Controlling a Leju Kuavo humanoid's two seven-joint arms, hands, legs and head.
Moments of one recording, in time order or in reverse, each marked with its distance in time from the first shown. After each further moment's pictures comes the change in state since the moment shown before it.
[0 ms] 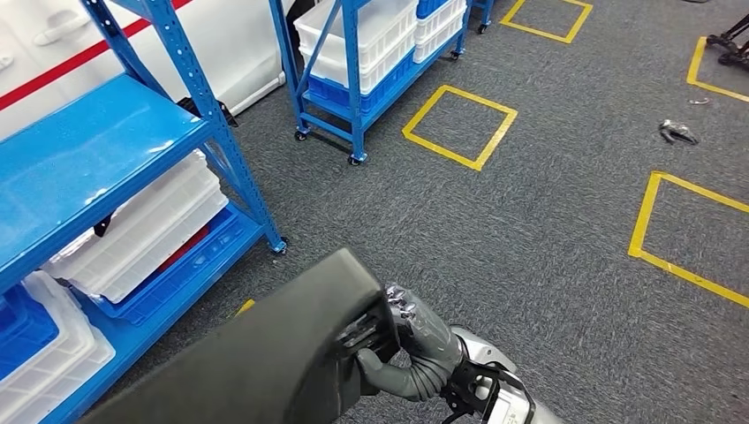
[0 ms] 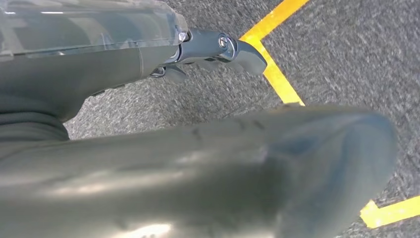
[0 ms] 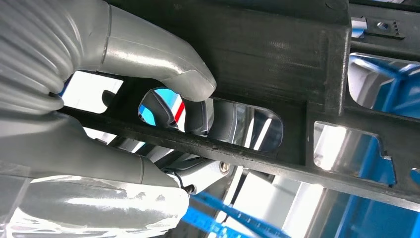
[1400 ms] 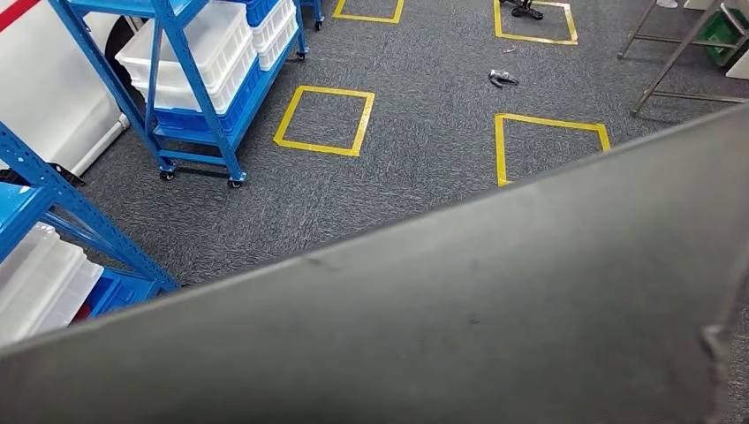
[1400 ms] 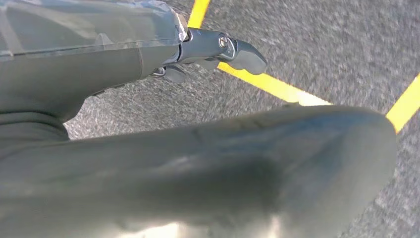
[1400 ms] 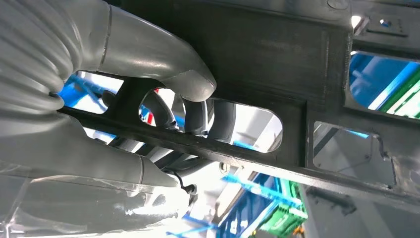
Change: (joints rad) left arm -0.008 0.009 0.013 0.000 -0.087 -0.072 0.007; right arm 0.057 0.047 -0.149 -0.169 -0.030 -0.110 0.024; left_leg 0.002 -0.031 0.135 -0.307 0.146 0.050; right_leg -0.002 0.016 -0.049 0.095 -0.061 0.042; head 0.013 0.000
